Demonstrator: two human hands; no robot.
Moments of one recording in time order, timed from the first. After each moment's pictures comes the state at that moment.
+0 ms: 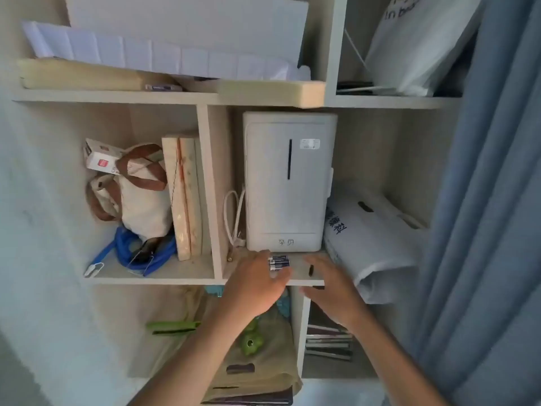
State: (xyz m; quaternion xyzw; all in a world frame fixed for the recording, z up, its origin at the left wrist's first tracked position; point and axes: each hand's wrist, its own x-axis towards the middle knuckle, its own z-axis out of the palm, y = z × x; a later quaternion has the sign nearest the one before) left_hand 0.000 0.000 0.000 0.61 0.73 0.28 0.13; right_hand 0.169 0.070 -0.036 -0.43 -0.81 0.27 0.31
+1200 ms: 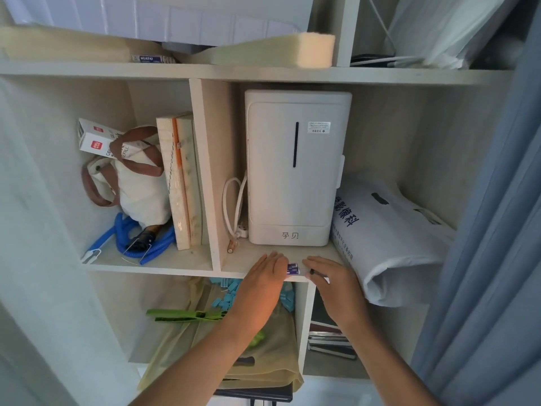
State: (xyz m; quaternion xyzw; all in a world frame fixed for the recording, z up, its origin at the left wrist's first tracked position) left_hand -0.005 0.049 -0.086 0.72 0.64 0.22 -0.15; right_hand 0.165 0.103 -0.072 -0.41 -0.79 0.24 0.38
